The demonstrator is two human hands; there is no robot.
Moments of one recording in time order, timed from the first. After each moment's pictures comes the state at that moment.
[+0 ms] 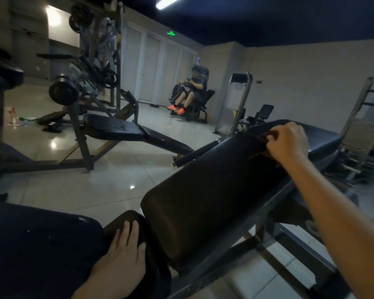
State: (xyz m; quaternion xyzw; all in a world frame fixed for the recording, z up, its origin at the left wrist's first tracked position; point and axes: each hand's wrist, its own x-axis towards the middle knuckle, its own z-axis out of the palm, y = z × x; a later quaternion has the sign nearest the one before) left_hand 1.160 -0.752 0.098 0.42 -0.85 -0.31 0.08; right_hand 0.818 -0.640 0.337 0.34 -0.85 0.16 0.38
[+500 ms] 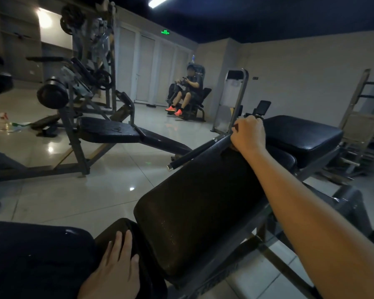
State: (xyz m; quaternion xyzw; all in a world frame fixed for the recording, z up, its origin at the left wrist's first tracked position) left_hand 1.001 -0.840 -0.030 0.38 -0.88 -0.25 0.12; right_hand 0.822 -0.730 0.323 0.39 -0.82 0.18 0.38
